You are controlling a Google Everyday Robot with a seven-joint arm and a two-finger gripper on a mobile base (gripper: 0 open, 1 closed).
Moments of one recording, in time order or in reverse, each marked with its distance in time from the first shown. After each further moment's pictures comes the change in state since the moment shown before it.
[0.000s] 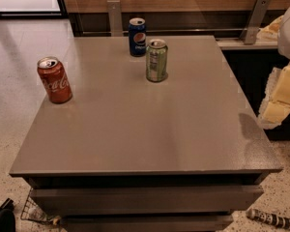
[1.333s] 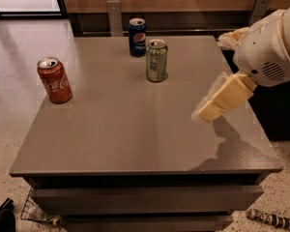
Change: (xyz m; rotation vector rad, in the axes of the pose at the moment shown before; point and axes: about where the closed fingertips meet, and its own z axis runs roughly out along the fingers) arm -0.082 0.009 0.028 0.055 -0.423 0.139
